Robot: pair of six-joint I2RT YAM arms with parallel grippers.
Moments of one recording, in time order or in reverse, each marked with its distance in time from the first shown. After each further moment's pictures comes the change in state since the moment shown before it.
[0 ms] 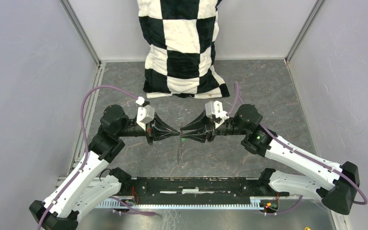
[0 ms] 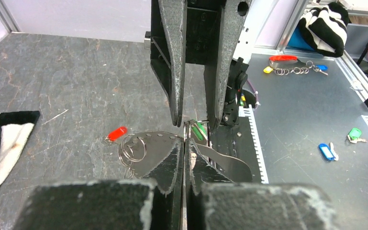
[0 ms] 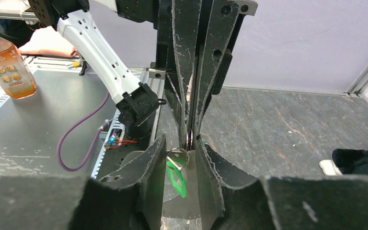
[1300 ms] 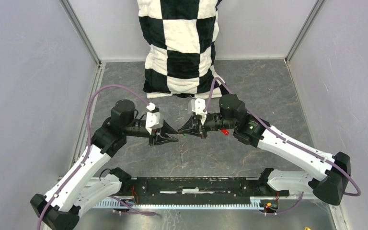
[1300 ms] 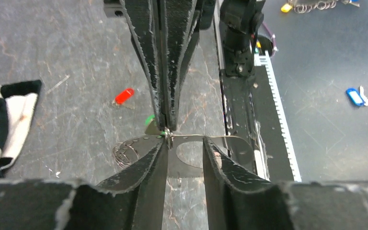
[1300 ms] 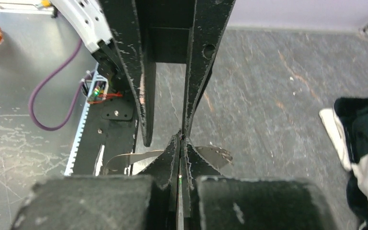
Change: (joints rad) left arm 0.000 0.064 0.061 -0.327 -0.002 0.364; right arm 0.000 0.141 0.185 -0.366 0.024 -0.192
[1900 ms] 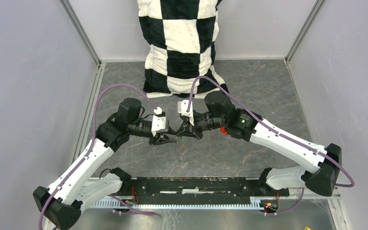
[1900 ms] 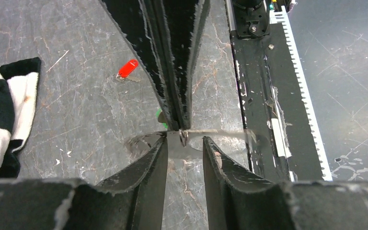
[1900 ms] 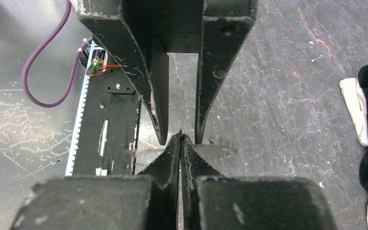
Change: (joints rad) left arm 0.000 0.096 0.055 -0.236 -0.050 0.312; right arm 0.050 0.117 0.163 -0.285 0.084 -0.080
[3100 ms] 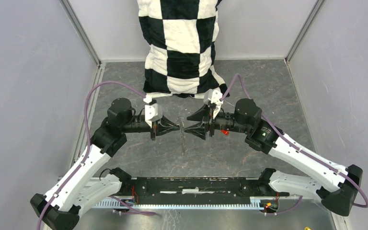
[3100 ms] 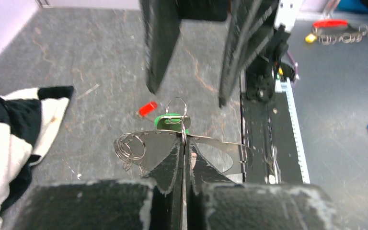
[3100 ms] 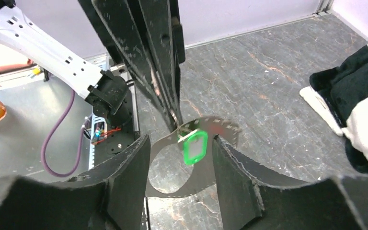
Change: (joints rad) left arm 0.000 -0.072 -0.034 0.311 -0.039 -0.380; right arm -0.070 -0.248 -0.214 0.315 0.105 0.327
